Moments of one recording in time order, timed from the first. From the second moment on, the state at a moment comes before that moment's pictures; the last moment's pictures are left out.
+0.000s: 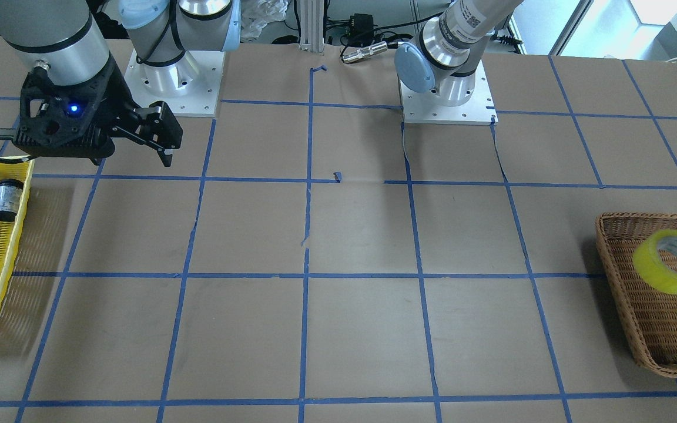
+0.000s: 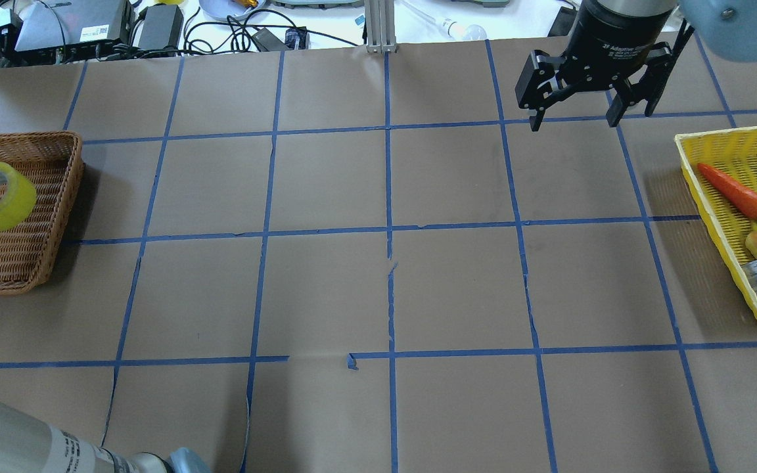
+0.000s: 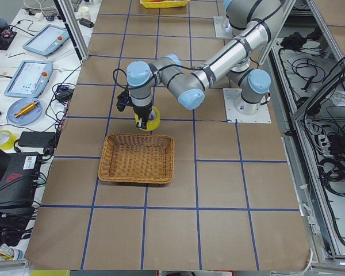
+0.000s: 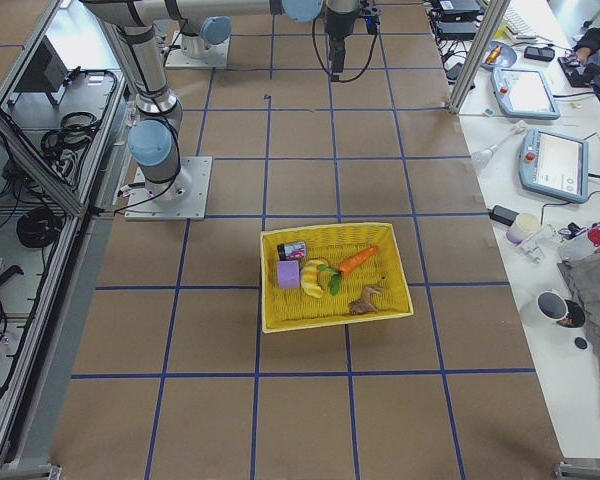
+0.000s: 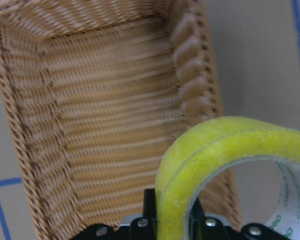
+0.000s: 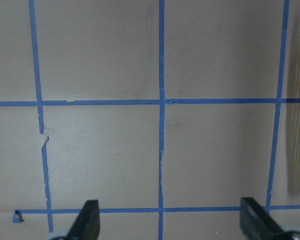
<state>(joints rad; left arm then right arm) -0.84 -2.03 -1.52 -1.04 1.58 0.95 1.59 -1.48 1.44 -1.50 -1.58 0.02</state>
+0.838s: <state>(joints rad) -0.85 -2.07 -1.51 -0.98 1.53 0.98 1.59 -1.48 1.44 -1.50 -1.59 0.02</state>
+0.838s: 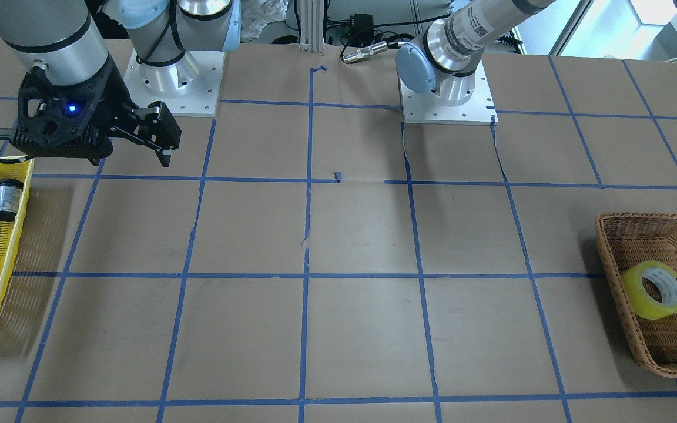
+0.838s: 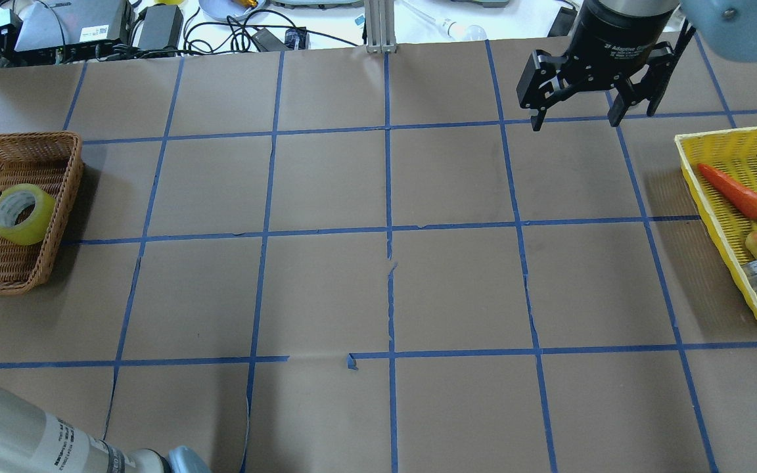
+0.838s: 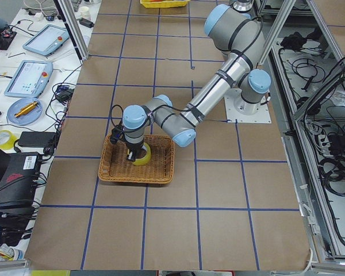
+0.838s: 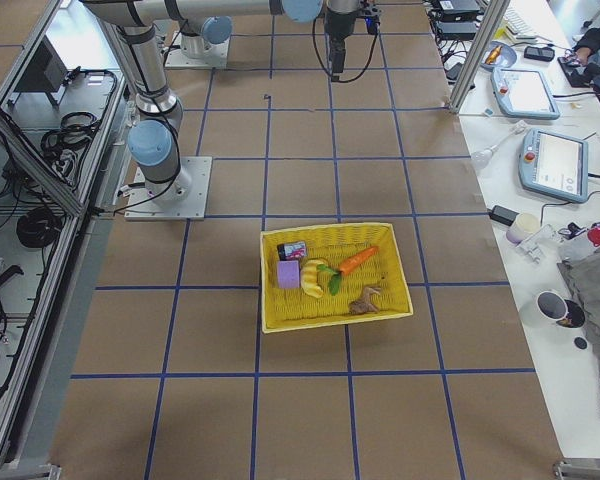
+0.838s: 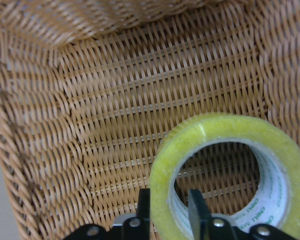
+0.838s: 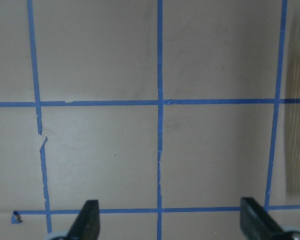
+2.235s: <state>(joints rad) -1.60 -1.55 -1.54 -1.61 1.57 -0.12 1.59 -1.49 1.44 -1.50 -1.58 0.02</state>
